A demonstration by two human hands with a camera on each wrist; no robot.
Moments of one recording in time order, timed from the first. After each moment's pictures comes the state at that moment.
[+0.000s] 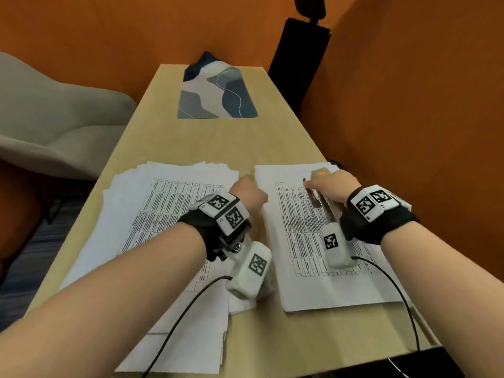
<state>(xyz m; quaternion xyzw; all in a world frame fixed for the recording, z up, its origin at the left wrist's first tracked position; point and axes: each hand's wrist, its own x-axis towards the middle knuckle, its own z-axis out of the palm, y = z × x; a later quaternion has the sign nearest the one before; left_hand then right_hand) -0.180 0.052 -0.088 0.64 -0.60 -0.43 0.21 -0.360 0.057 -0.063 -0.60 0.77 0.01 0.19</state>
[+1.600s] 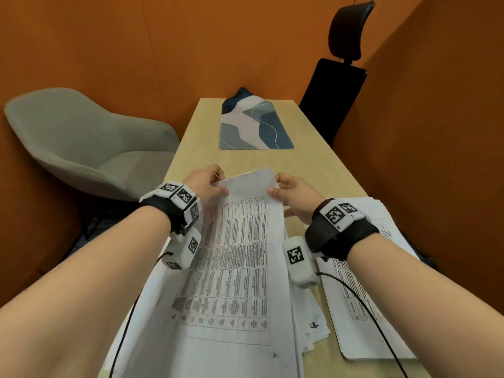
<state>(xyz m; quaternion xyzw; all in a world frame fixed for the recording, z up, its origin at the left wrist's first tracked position) -0.006 -0.009 -0.051 0.63 -0.72 -0.22 0.20 -0.211 0.025 -0.049 -0.58 0.53 -0.36 0.50</state>
